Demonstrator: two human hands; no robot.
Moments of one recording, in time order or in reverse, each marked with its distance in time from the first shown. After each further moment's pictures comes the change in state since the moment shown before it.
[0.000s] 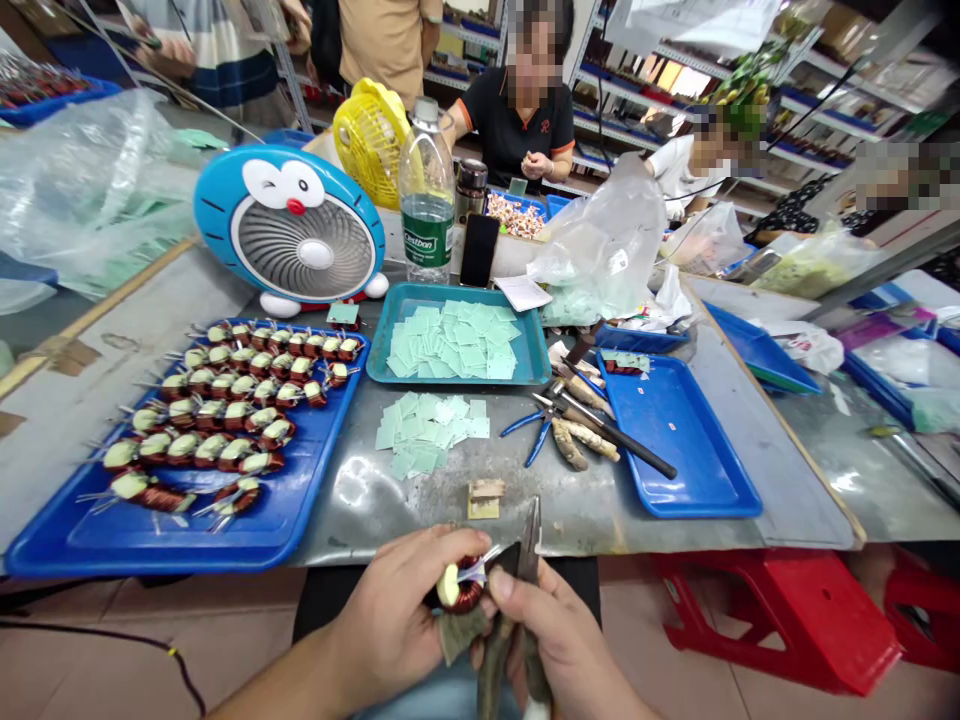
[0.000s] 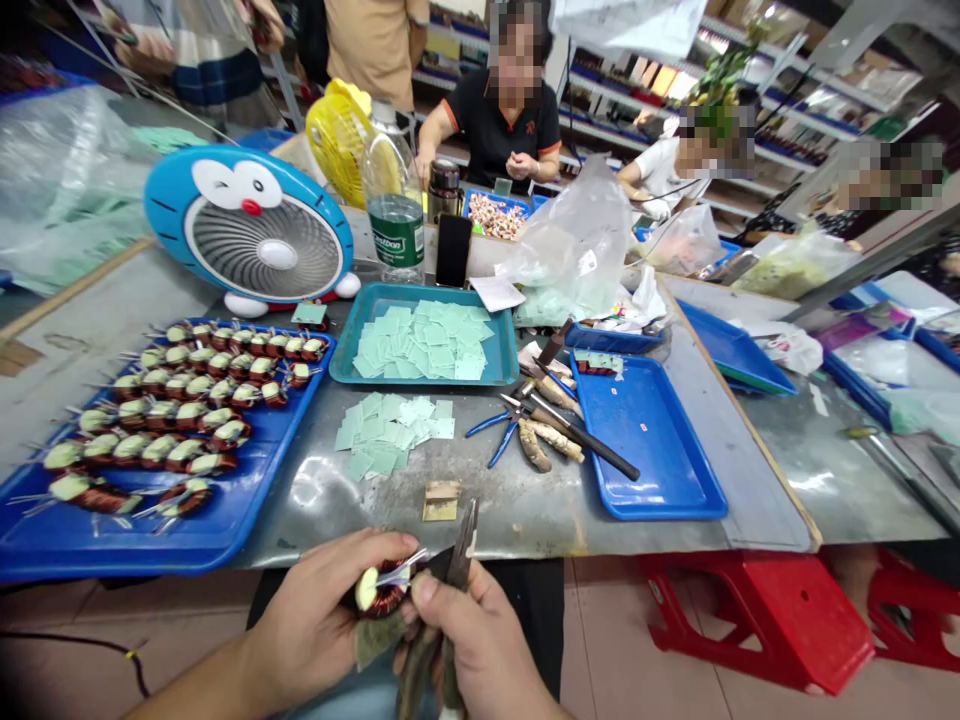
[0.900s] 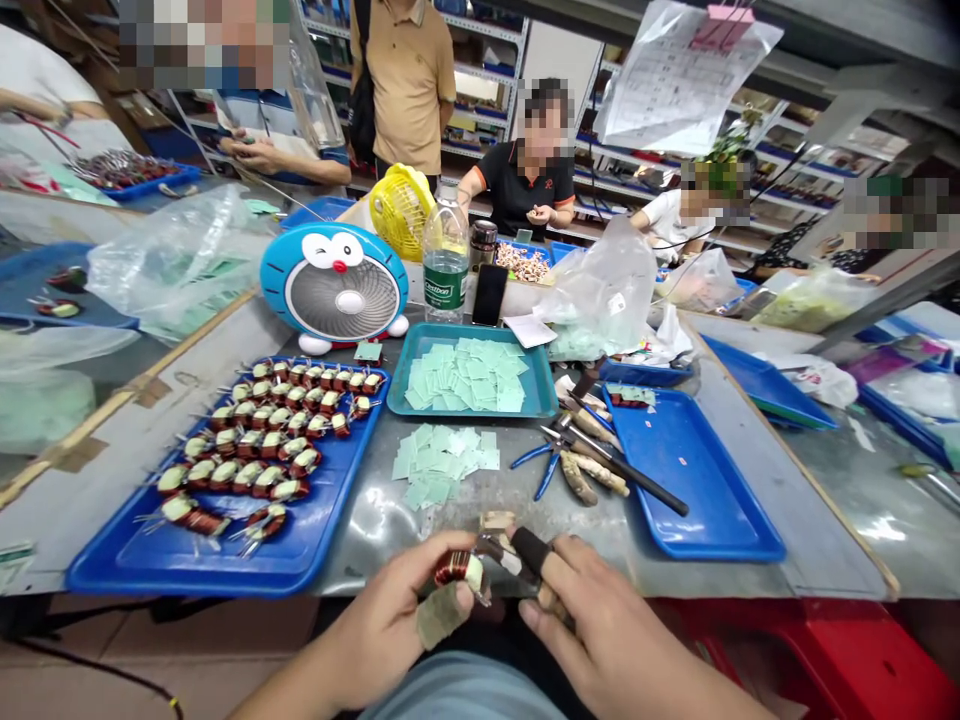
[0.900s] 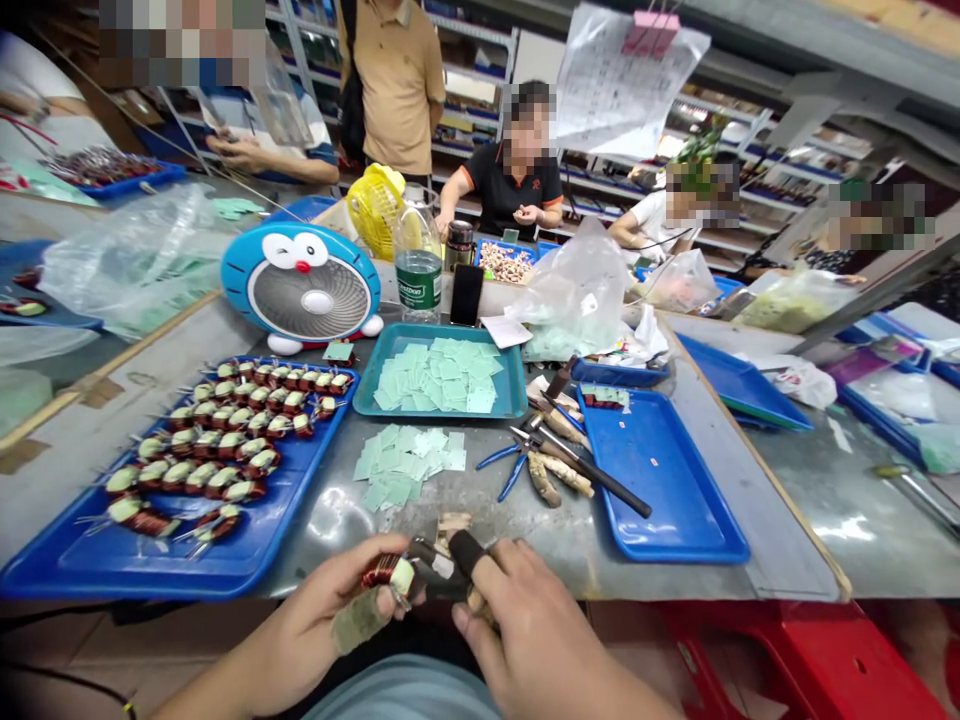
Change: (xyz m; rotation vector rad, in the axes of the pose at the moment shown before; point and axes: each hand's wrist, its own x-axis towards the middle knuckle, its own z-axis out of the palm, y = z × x) left_hand 0.006 0.009 -0.031 -0.471 -0.194 -0.397; right_hand -0.022 -0.073 -0.020 -1.658 -0.062 -0.597
